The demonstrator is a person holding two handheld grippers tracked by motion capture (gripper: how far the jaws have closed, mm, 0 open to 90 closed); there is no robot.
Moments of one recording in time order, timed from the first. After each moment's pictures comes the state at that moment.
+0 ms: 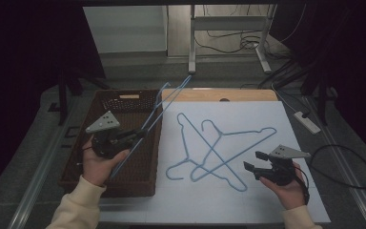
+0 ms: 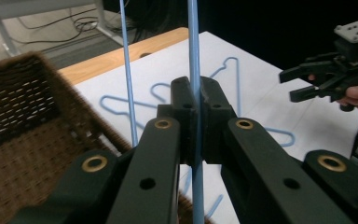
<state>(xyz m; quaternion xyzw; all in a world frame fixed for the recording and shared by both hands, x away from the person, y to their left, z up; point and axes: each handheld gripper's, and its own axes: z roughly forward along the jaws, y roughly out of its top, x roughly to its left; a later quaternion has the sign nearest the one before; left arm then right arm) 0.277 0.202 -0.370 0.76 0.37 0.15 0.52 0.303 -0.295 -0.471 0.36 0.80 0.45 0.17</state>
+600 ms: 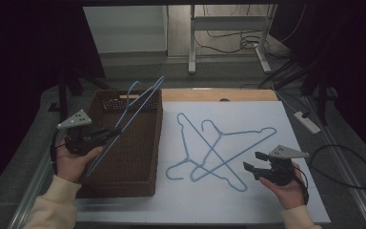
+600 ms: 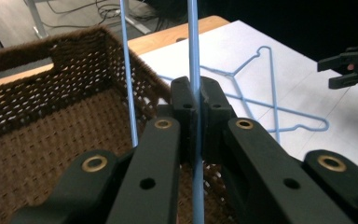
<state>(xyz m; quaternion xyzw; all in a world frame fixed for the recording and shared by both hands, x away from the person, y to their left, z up) 0.283 0.267 -0.382 0.76 0.40 0.15 0.49 0.303 -0.293 -0.473 0.37 0.80 0.44 0.17</state>
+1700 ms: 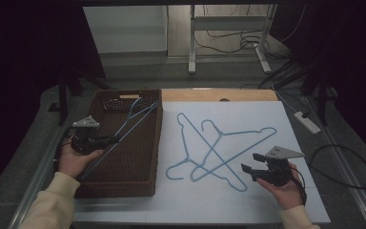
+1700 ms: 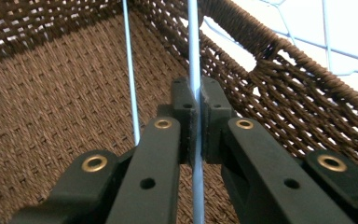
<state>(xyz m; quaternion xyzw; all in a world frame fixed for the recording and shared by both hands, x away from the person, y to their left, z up) 0.320 0.284 -0.438 0.80 0.44 0.10 0.40 0.304 -0.288 -0.479 0.37 0.81 0.43 0.17</state>
